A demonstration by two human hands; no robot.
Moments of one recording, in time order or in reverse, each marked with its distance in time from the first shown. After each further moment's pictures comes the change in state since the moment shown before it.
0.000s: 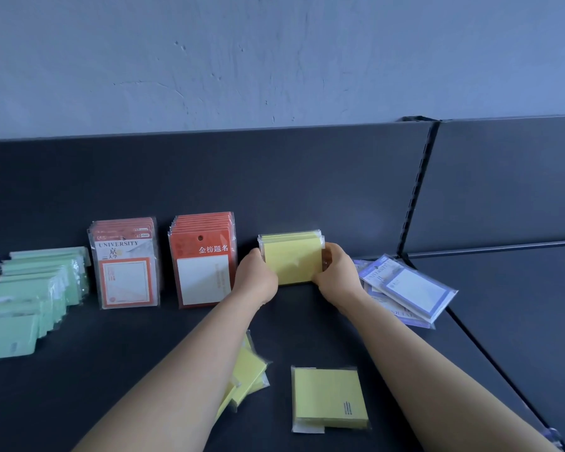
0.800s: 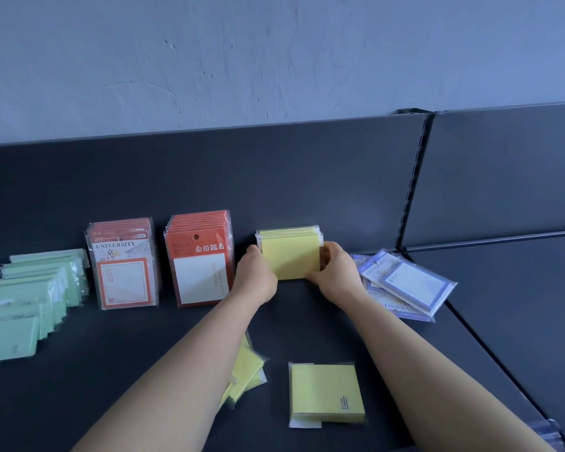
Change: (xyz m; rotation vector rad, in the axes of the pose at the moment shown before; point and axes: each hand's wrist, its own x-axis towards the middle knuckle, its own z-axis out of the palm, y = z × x) left_hand -0.009 0.011 -0.002 0.153 -0.009 -0.019; right_hand -0.007 -0.003 -0.008 -0.074 -0.007 -0.041
